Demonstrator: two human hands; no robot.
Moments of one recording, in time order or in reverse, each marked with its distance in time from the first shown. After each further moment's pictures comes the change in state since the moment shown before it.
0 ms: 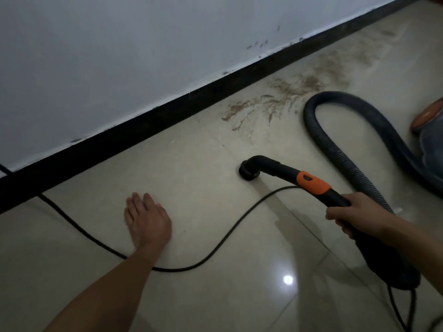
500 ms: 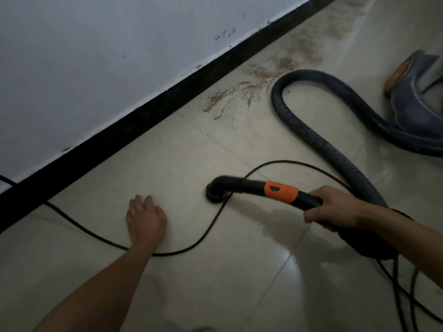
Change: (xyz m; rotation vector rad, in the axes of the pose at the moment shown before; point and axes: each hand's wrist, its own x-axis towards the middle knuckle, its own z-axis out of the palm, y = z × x) left_hand -0.016 -0.011 -0.017 0.039 -0.114 0.178; right_hand -0.051 0.024 0.032 -0.132 -0.188 -0.109
